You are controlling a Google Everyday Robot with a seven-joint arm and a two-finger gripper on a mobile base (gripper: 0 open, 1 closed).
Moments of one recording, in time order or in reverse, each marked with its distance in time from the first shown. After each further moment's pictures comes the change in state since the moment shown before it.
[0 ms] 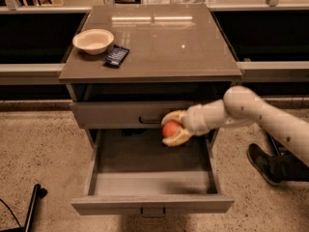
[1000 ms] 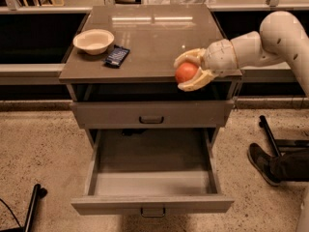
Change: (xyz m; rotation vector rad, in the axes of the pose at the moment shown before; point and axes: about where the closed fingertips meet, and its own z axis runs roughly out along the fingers) arm -0.149 -0.079 -0.138 0.004 -0.108 -0.211
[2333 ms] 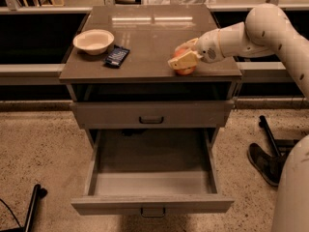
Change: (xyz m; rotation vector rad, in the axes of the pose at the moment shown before) arm 0.037 -0.085 0.007 0.294 0.148 0.523
